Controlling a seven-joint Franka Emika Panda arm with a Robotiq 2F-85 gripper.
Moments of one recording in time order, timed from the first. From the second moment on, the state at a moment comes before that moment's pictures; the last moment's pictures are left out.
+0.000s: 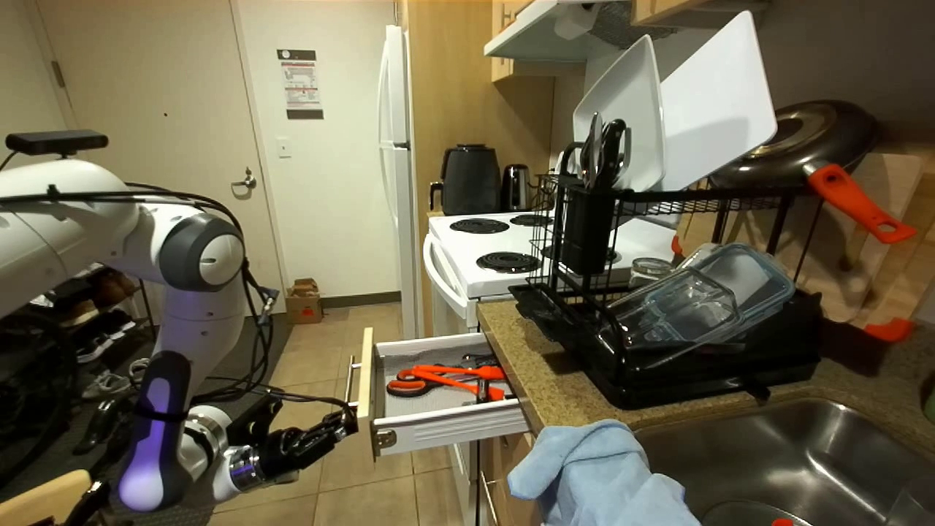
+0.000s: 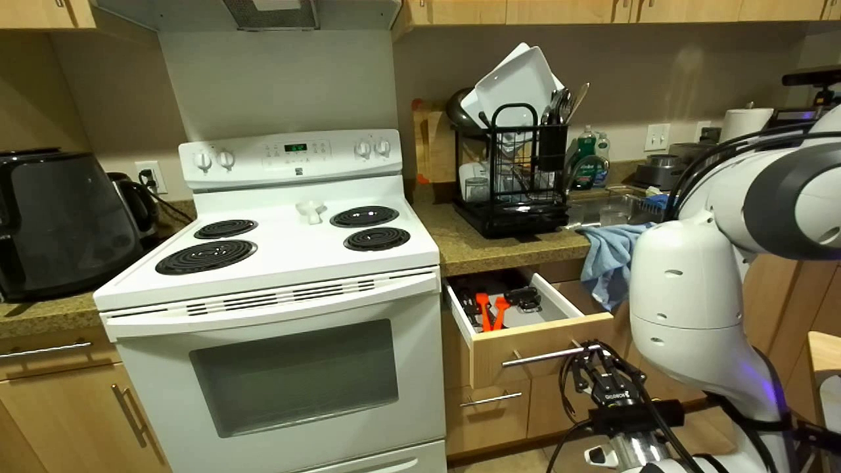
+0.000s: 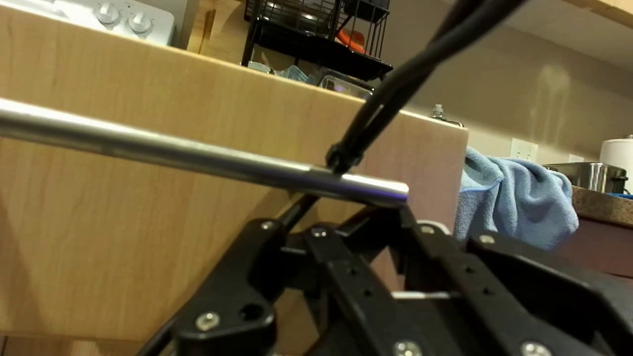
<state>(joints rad) 0.40 1.25 0.24 -2.02 -1.79 0.92 -0.09</state>
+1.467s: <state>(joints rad) 0.28 0.80 0.34 -2.38 -1.79 1.44 -0.23</state>
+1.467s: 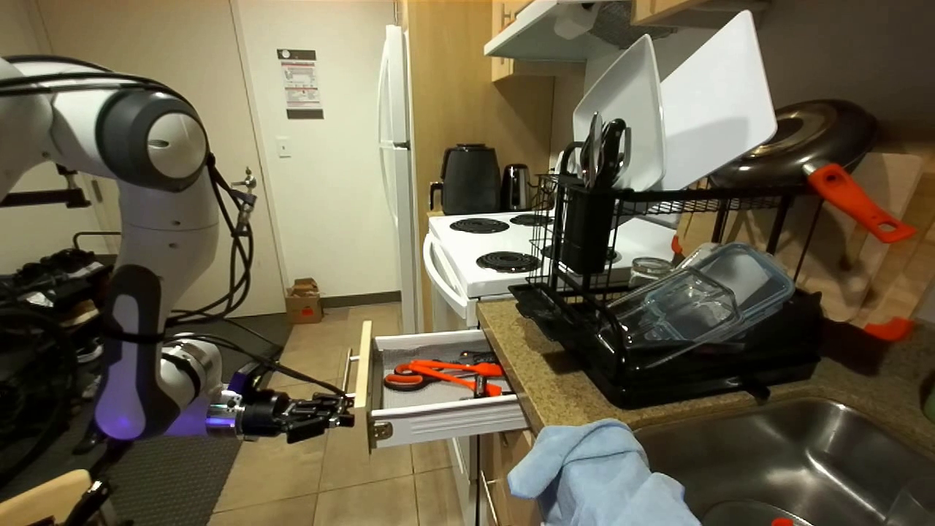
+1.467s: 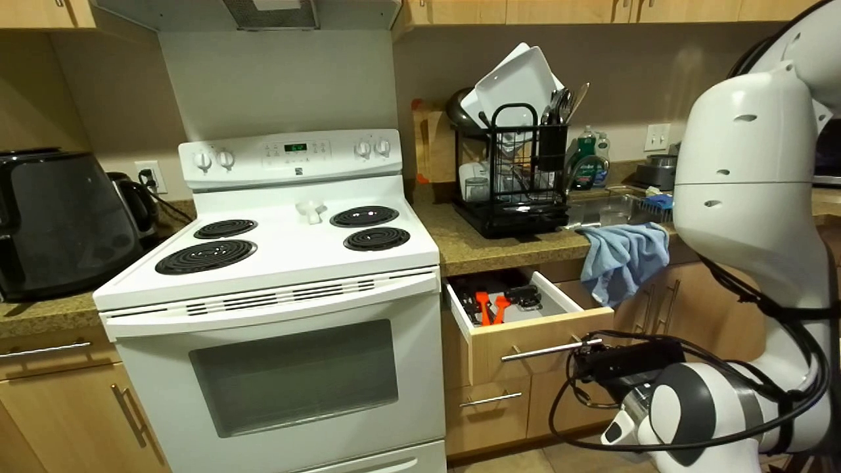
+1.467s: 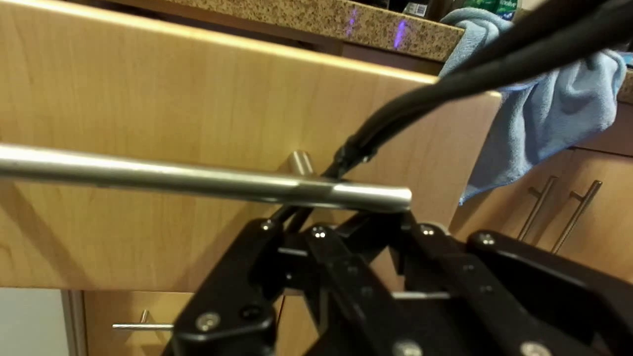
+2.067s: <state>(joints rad) 0.28 0.80 0.25 -2.35 -1.86 1.49 -0.35</state>
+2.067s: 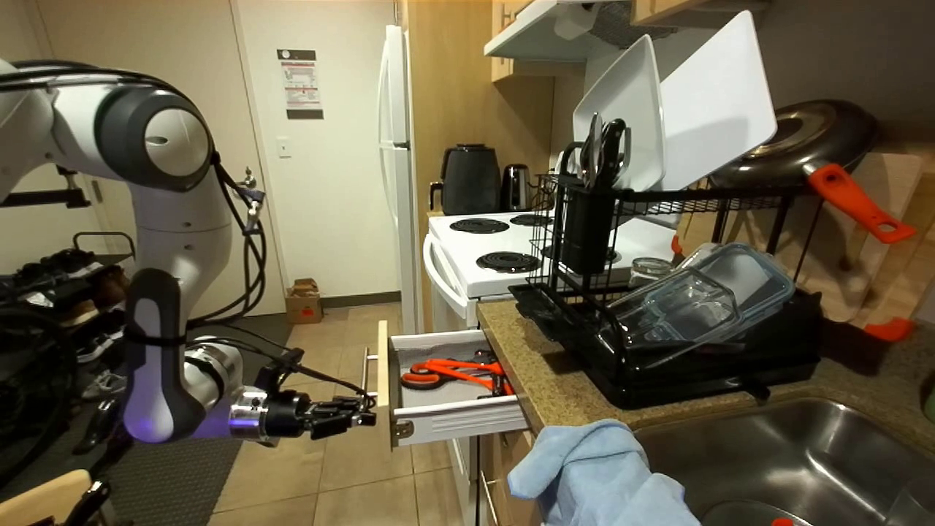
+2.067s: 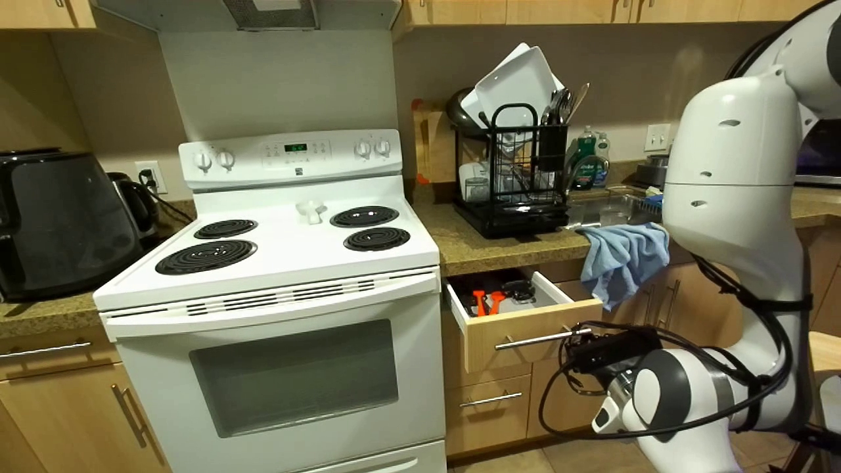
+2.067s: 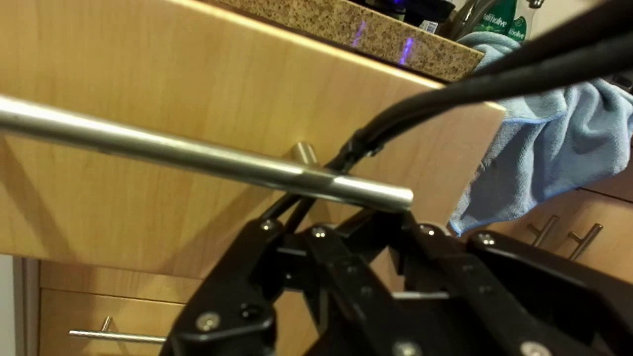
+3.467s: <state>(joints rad) 0.24 0.78 0.22 -2.23 -1.74 1.63 -0.38</state>
